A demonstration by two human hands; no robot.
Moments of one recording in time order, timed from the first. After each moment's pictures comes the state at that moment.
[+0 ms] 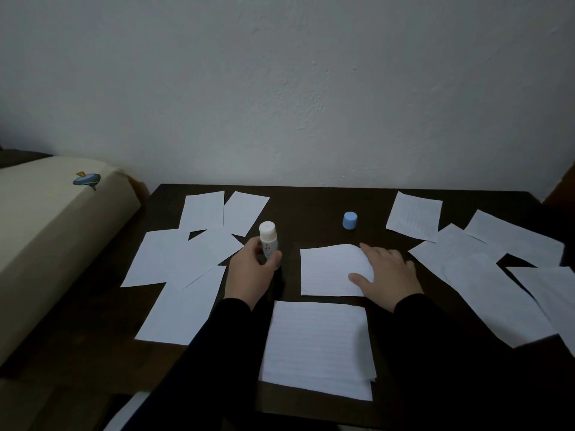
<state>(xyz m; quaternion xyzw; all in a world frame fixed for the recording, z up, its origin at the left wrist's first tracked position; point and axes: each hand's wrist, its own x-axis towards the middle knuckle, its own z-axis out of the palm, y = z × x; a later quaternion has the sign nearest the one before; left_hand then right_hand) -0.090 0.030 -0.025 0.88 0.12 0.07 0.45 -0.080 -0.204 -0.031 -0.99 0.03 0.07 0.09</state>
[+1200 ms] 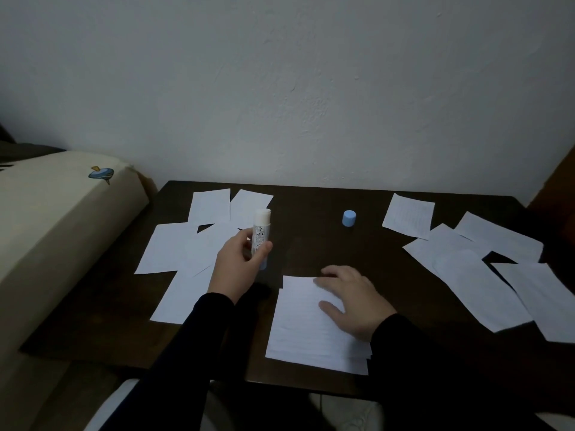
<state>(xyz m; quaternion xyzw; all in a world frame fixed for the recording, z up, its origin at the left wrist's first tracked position) -0.125 0.052 0.003 0.89 0.09 0.09 0.44 -0.153 -0.161 -0.013 -0.97 -0.17 0.09 0.18</state>
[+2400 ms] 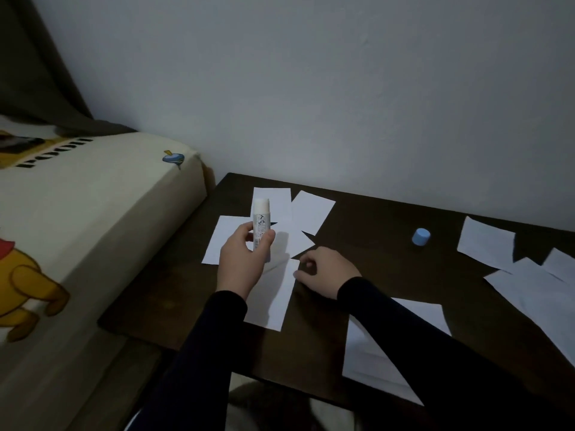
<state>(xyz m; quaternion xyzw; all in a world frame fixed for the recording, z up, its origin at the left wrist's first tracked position) -0.126 0.163 0.003 0.82 0.19 0.17 0.51 -0.080 0.007 -0.007 -0.96 -0.17 0.13 0.20</state>
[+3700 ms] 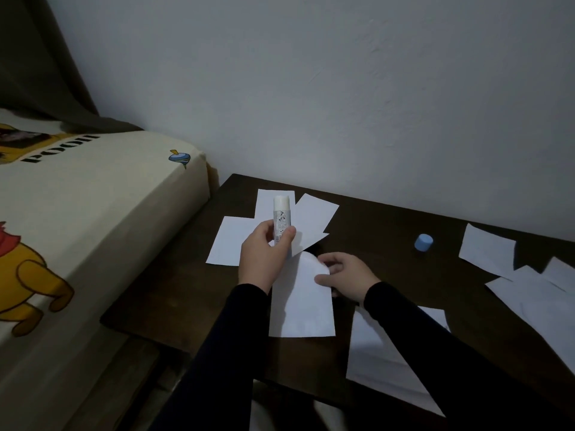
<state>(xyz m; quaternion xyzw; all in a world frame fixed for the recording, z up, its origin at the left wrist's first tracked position) -0.121 0.149 0.015 0.81 0.18 0.13 0.55 -0.091 -0.010 0.001 -0.85 -0.01 0.22 0.47</state>
